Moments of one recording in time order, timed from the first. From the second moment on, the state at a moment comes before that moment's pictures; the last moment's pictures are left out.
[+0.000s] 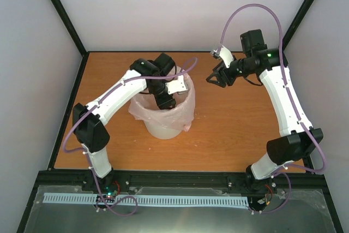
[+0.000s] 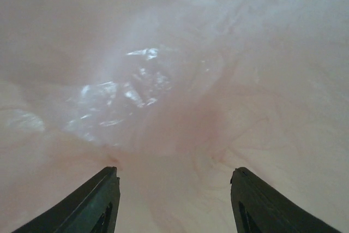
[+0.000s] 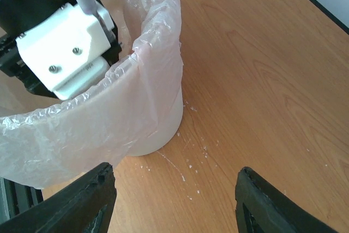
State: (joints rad) left arm -0.66 1.80 1.76 -1.27 0.25 0.55; right arm 0.24 1.58 1.85 -1.25 -0.65 -0.58
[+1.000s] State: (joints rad) left arm -0.63 1.37 1.77 -1.10 0.34 0.58; right arm 0.24 1.58 1.96 -1.18 -0.58 -0.57
